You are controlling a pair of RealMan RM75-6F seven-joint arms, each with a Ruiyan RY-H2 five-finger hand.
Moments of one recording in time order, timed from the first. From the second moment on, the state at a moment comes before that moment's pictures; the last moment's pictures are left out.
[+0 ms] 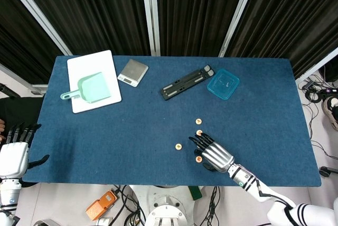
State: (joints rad) left arm -0.04 -1.27 -0.04 -1.45 1.46 1.52 0.00; right arm 0.51 -1.54 -0.05 -1.41 -1.75 1.00 -0.14
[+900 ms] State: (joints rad) left arm -0.03 -1.28 -0.04 -1.41 1.46 1.52 -0.03; right arm 0.60 -1.60 0.03 -1.41 -1.66 0.98 -0.18
